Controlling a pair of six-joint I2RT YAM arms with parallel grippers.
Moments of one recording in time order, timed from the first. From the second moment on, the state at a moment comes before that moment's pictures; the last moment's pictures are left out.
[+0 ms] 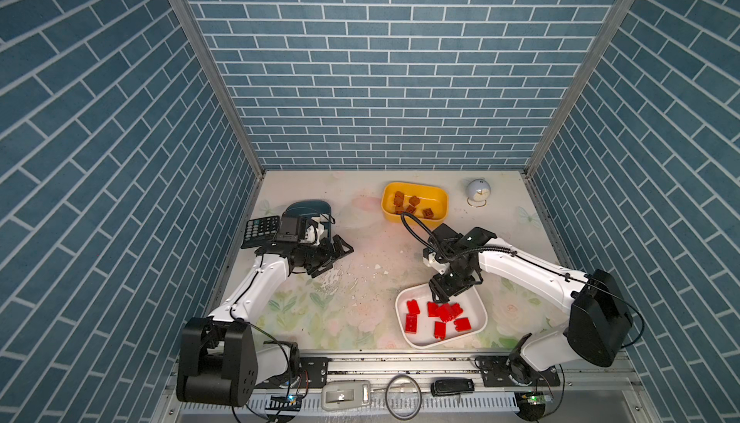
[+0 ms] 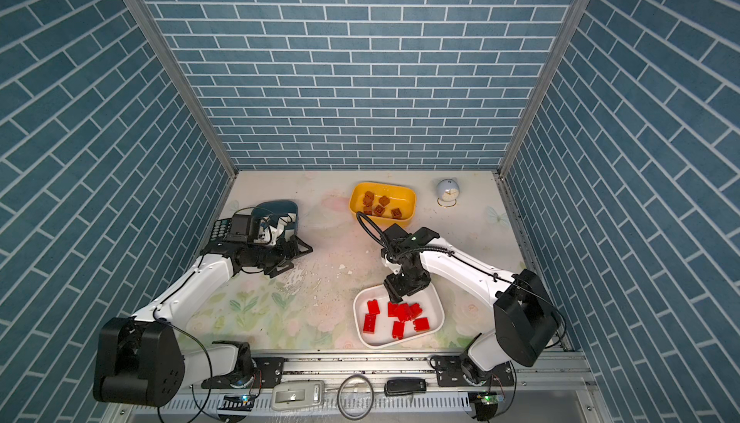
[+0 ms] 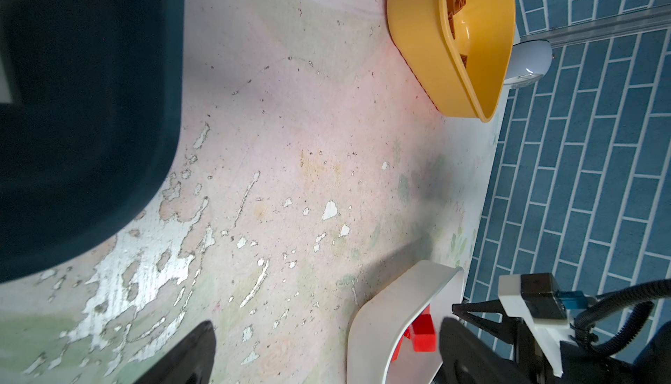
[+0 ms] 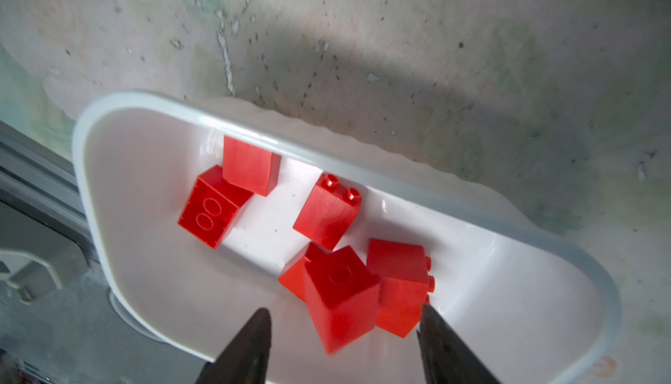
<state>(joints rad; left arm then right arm) -0.09 1.25 0.79 -0.57 0.62 -0.58 0.78 1.49 1.10 -1.11 -0.20 0.18</state>
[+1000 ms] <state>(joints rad) 0.15 1.20 0.60 -0.09 -0.08 -0.05 0.10 1.40 0.68 0.07 0.21 0.10</state>
